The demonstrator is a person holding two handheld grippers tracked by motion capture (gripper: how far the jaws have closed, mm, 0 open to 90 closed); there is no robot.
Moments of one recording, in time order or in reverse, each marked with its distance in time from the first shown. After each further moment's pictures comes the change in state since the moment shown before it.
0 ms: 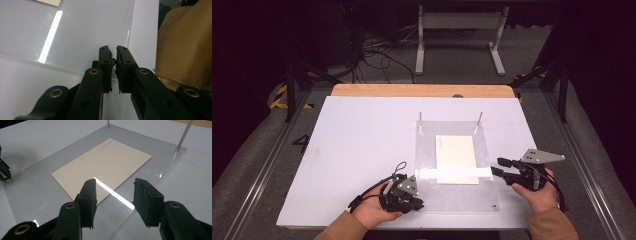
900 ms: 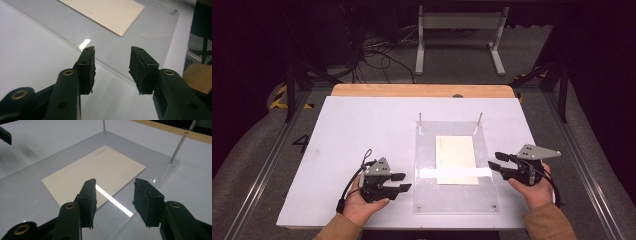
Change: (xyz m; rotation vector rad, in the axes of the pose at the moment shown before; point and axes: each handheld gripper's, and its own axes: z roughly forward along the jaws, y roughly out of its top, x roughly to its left) left arm 0.019 -0.032 -0.046 -0.340 0.233 -0.275; right arm -0.005 0.012 0.010 -0.025 -0.036 -0.052
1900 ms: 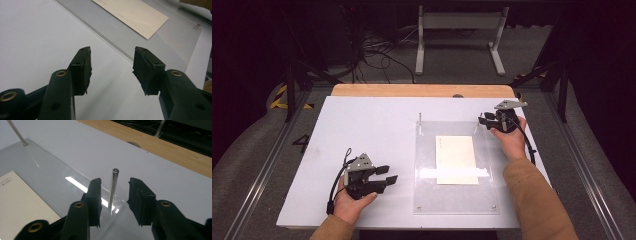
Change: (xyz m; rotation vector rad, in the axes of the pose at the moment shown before) left arm 0.021 -0.023 -0.021 -0.067 0.094 -0.111; right arm -0.111 0.053 0.120 0.074 -0.155 0.008
